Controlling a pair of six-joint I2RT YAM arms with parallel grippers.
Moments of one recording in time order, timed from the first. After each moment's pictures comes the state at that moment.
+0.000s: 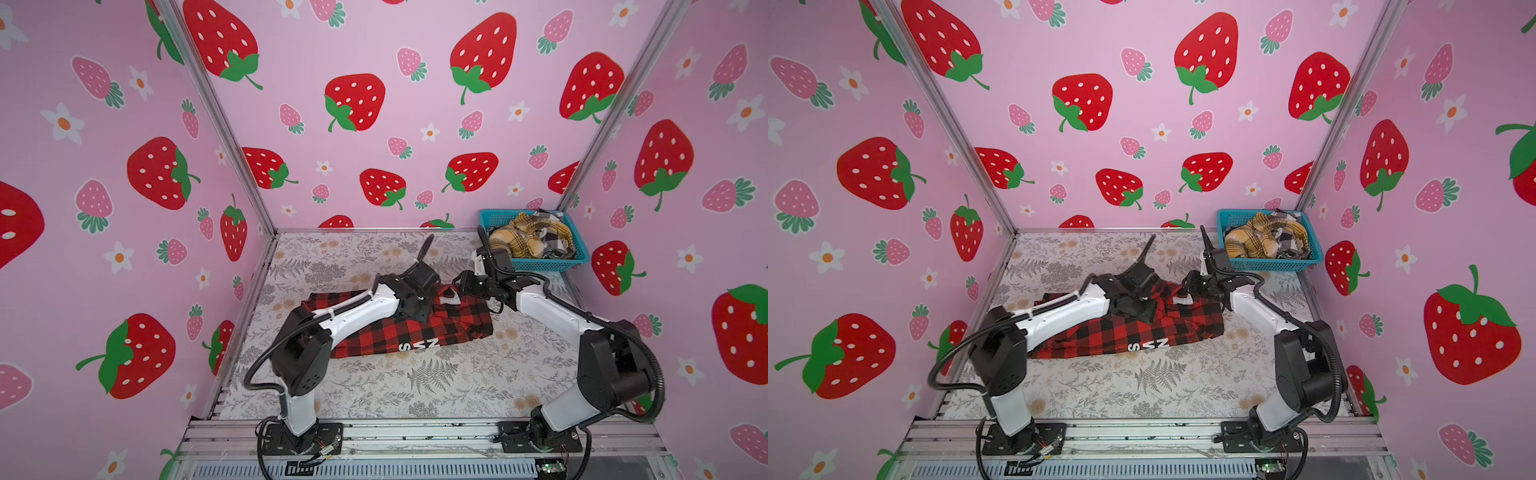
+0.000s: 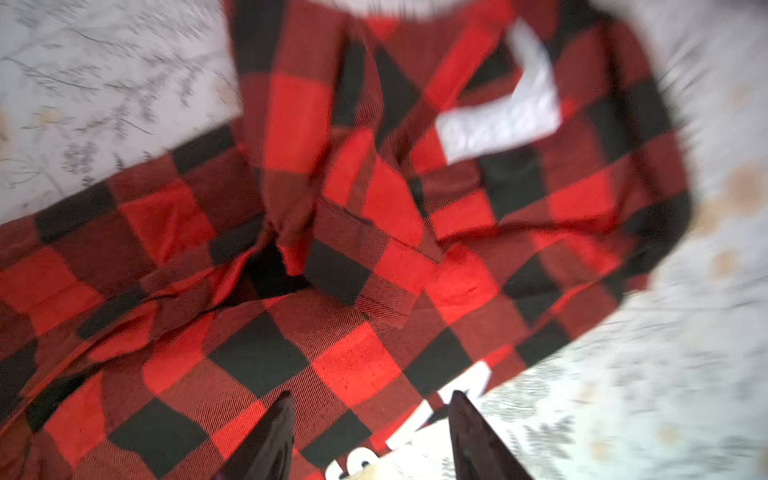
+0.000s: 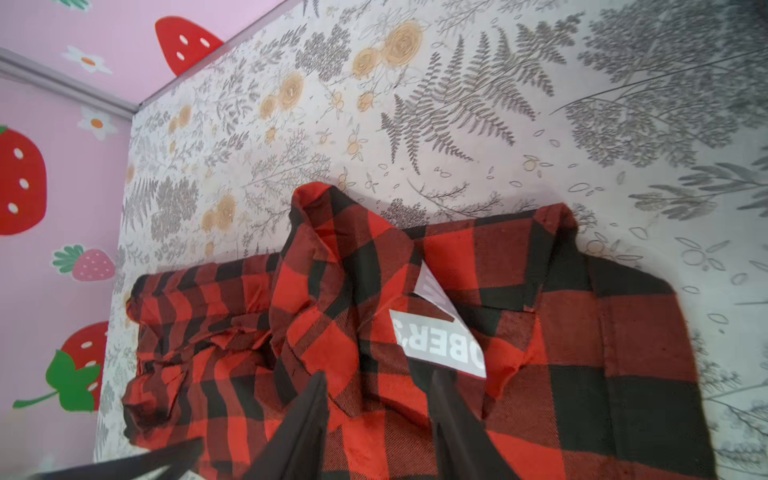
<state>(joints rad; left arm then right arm) -0.73 1.74 1.42 -0.72 -0.02 -0.49 0.47 1.59 1.09 -0.30 -0.24 0.54</state>
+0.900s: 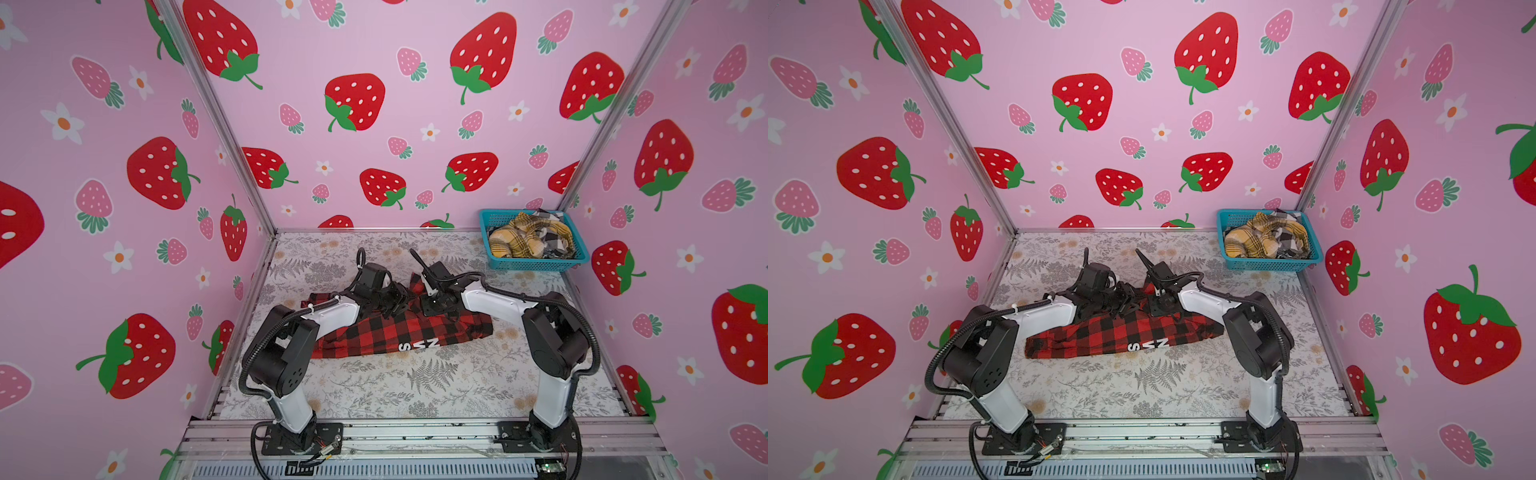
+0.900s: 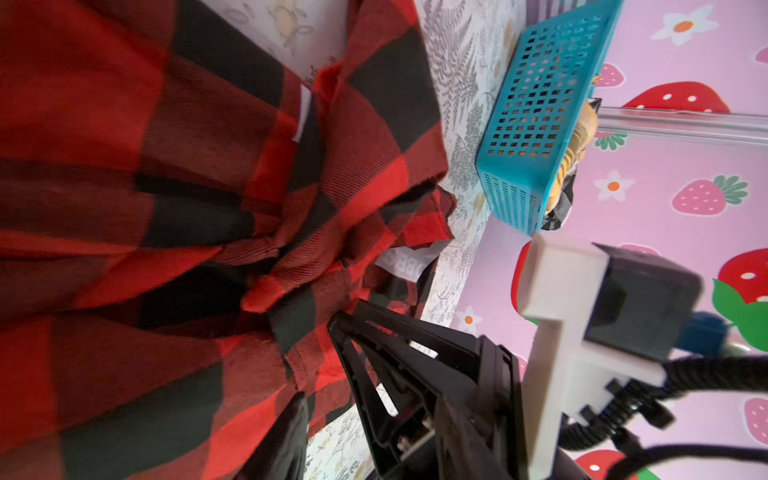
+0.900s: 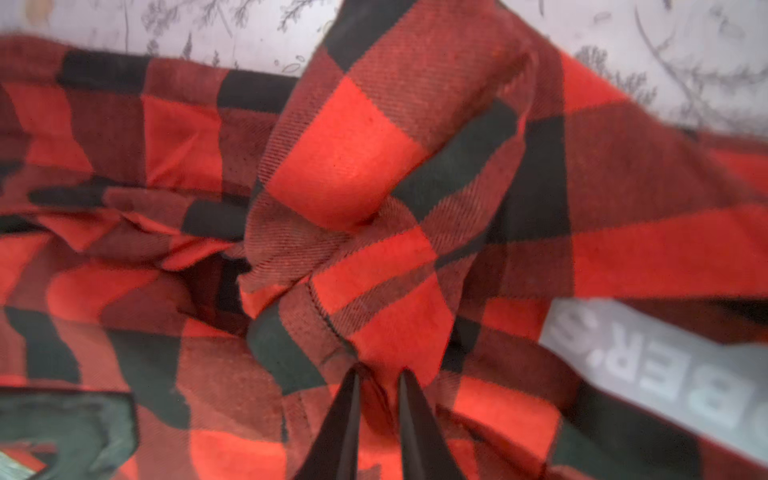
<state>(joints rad) -0.49 1.74 0.99 0.06 0.52 -1.24 0.74 1.90 1.29 -0.48 -0.01 0.39</state>
